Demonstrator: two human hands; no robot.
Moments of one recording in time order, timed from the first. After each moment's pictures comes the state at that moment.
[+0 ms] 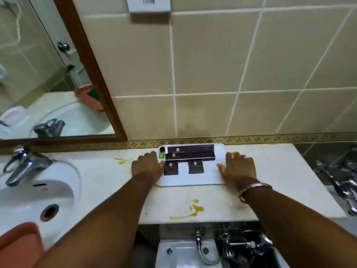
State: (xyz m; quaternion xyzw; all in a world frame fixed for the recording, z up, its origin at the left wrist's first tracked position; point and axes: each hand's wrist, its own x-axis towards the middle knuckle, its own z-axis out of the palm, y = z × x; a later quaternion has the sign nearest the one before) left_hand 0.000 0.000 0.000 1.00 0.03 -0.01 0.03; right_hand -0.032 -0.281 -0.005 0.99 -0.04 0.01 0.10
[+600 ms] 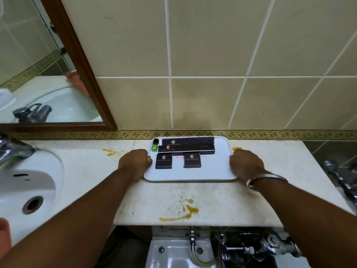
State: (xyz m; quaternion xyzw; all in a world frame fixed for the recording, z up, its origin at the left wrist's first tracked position) left_hand 0.032 0.022 -0.045 0.99 0.00 -0.08 0.08; right_hand 0.010 -0.321 -0.039 0.98 -0.13 -0.06 -0.13
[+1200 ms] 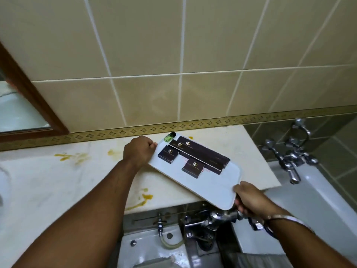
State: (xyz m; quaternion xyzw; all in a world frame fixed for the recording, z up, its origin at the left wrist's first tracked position) left_hand 0.017 -0.124 -0.013 0.98 -0.05 -0.02 0.21; right_hand -0.183 -0.413 -0.009 0.78 -0.30 -0.18 -0.52
